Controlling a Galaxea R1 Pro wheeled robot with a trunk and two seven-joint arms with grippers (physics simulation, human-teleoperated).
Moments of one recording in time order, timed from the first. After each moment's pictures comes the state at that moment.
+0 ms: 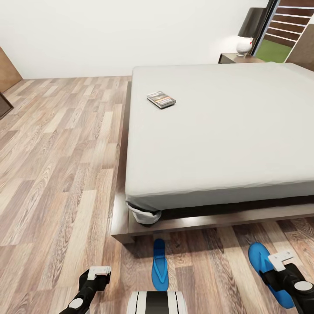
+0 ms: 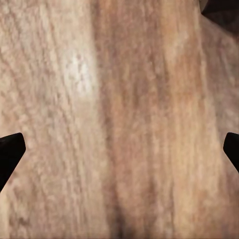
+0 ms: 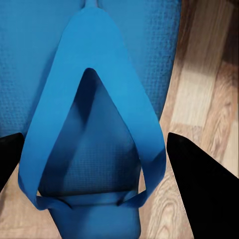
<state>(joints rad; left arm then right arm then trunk) -0.46 0.07 -0.34 -0.27 0.29 -0.32 0.10 -0.07 -0.21 -0.32 -1.46 0.58 0.58 0.41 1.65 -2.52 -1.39</state>
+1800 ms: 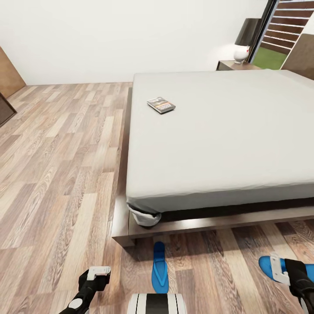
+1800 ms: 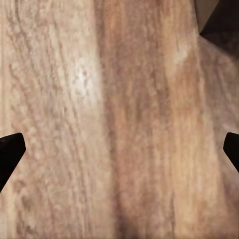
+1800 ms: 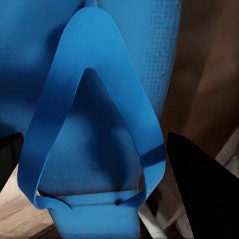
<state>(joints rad) -0.46 0.08 -0.34 -0.27 0.29 -0.32 0.10 -0.06 -0.26 -0.34 -1.35 1.57 0.04 0.45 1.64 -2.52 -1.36</state>
